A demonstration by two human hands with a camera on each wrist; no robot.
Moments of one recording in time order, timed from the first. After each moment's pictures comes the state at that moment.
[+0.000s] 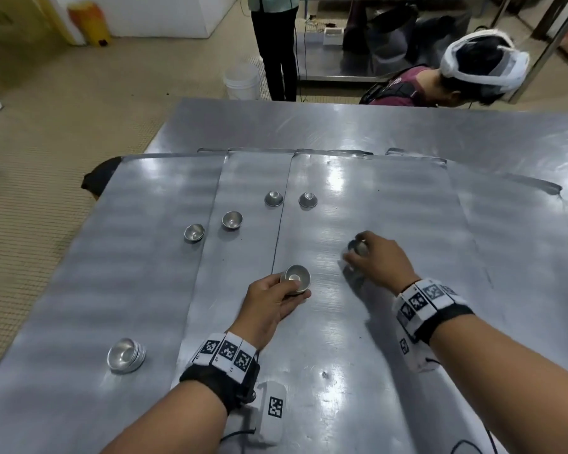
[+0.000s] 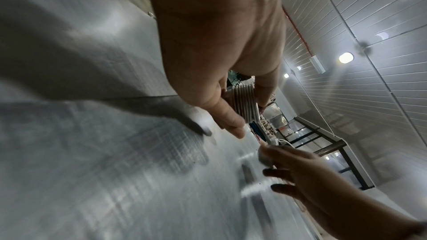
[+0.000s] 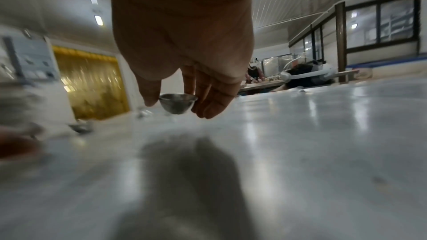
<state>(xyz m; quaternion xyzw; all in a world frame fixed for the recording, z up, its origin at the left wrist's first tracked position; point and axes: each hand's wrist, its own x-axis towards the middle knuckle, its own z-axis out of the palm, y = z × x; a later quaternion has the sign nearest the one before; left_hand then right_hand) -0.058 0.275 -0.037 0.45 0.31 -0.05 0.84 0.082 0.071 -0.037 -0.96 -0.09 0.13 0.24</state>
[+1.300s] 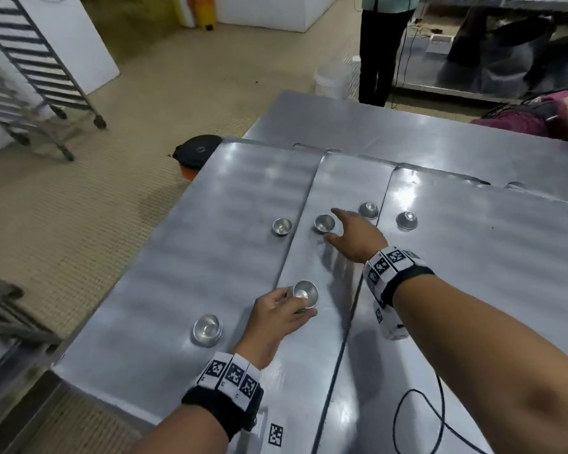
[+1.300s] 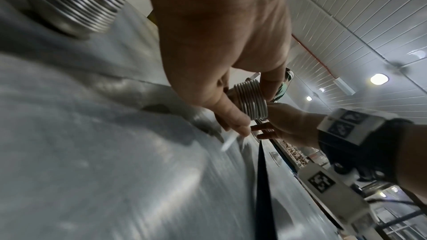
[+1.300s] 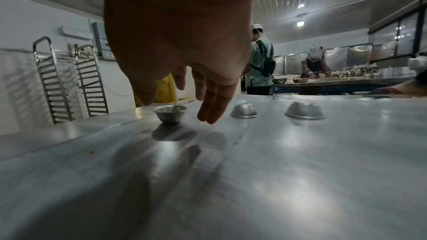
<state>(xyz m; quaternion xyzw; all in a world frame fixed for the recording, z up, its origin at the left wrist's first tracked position) -0.121 0.384 -0.041 0.47 0.37 0.04 0.80 0.114 0.304 -0.038 -0.92 -0.30 0.17 0.19</state>
